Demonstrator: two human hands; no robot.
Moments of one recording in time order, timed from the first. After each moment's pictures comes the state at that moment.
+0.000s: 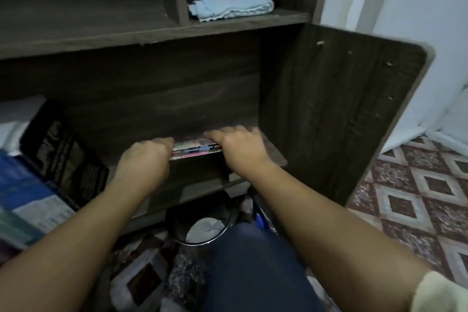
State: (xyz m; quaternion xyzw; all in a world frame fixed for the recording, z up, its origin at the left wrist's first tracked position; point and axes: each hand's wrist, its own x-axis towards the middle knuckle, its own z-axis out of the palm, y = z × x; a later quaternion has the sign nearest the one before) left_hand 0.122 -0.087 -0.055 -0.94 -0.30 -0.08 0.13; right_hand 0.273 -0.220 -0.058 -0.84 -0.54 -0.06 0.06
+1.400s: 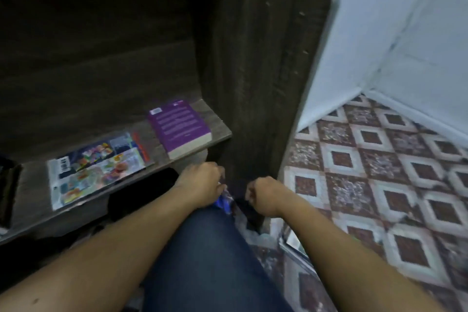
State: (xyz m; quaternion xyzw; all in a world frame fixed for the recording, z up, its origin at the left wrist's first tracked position) left_hand 0.238 -0.236 -0.161 -0.99 -0.07 0.08 -0.05; right_hand 0.312 -0.404 -0.180 -0.89 -0.37 0.25 0.08
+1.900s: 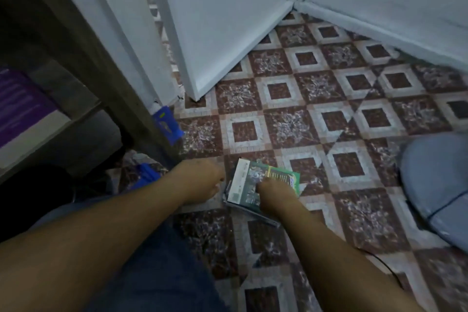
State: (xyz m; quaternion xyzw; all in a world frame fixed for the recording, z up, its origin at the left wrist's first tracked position) left_hand 0.350 -0.405 -0.260 -0.93 0.22 0.30 0.05; right_hand 0.355 -0.597 -0.347 -0.93 -0.18 0.33 0.00
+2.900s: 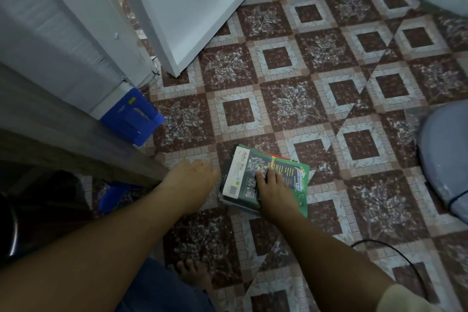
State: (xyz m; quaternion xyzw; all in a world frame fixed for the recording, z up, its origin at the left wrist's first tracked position) left_hand 0.389 -0.395 -0.357 -0.91 0.27 0.29 0.14; right_hand 0.367 -0.600 -0.476 -0.95 -0.13 0.29 0.00
